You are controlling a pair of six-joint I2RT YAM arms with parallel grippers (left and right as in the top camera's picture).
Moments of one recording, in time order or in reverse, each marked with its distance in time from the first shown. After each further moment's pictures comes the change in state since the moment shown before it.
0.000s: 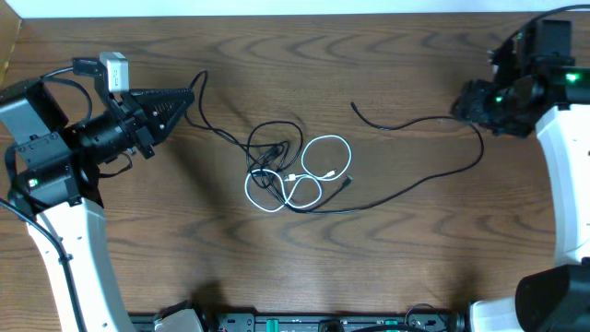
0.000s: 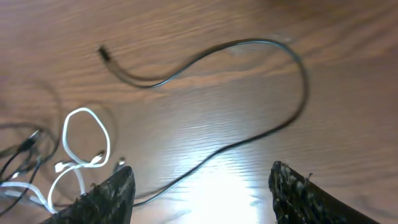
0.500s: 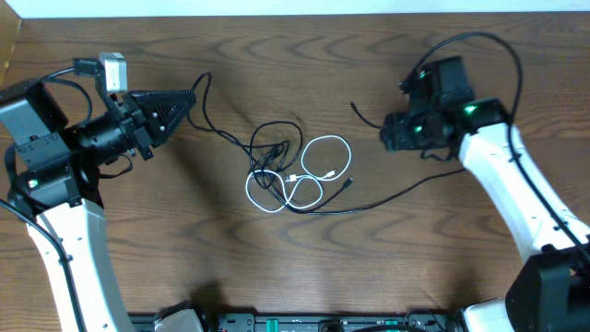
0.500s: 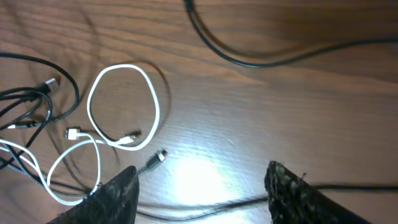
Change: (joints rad) left arm 0.000 -0.003 0.000 -0.001 0.049 -0.046; right arm 0.293 0.000 -0.332 0.375 -0.027 0.020
